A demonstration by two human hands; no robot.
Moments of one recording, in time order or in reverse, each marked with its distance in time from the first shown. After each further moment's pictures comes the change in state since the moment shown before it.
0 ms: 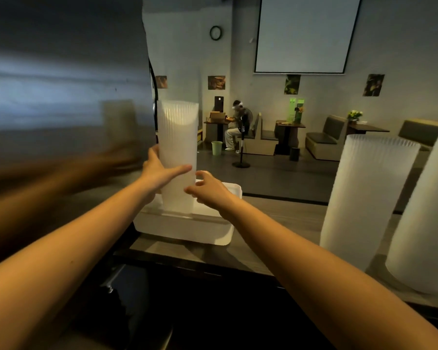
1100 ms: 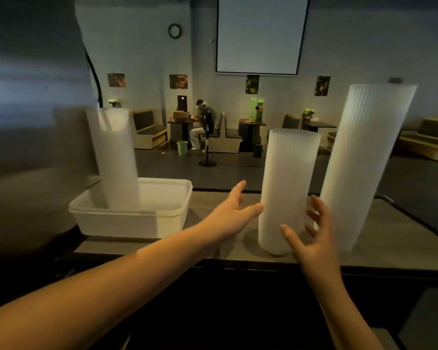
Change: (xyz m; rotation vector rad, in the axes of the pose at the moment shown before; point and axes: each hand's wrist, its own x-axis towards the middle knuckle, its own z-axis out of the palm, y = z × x) left_hand -0.156 0.083 0.140 -0.128 -0.776 -0.071; right_hand -0.219 0.103 -0.109 0.123 0.815 -0.080
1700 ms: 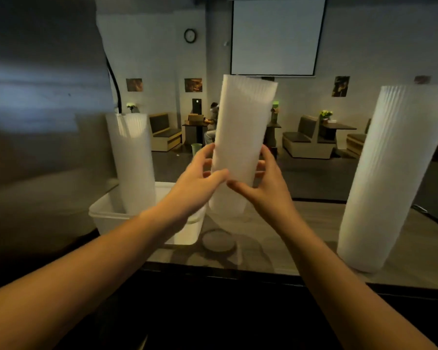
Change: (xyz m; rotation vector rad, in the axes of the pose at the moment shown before) left_hand -0.020 0.026 -0.067 0.084 0.356 0.252; right_hand 0.076 -0.062 0.087 -0.068 -0.280 -0.216
